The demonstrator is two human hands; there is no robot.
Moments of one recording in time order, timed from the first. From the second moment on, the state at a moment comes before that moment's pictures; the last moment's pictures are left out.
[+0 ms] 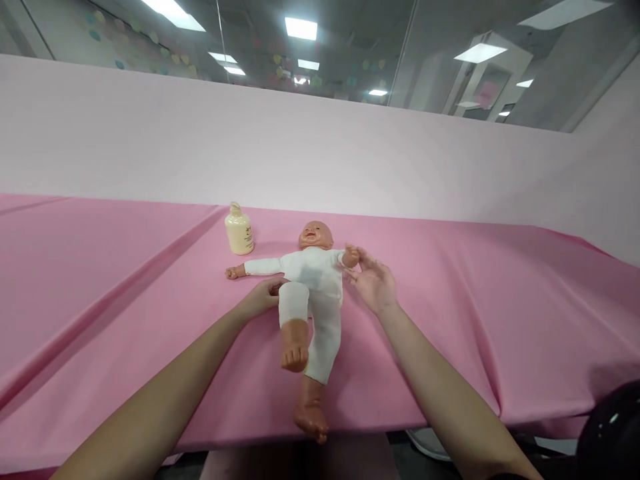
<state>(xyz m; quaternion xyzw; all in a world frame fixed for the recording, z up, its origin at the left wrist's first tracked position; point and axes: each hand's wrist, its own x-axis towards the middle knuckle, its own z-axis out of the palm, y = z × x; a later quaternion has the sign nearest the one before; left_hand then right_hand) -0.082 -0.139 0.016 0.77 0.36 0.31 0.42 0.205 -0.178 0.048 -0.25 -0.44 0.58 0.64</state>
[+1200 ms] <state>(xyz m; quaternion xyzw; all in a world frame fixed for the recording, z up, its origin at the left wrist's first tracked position) -0.052 -0.138 0.027 0.79 0.40 0.37 0.28 0.272 -0.121 0.003 -0.47 -0.41 0.36 0.70</state>
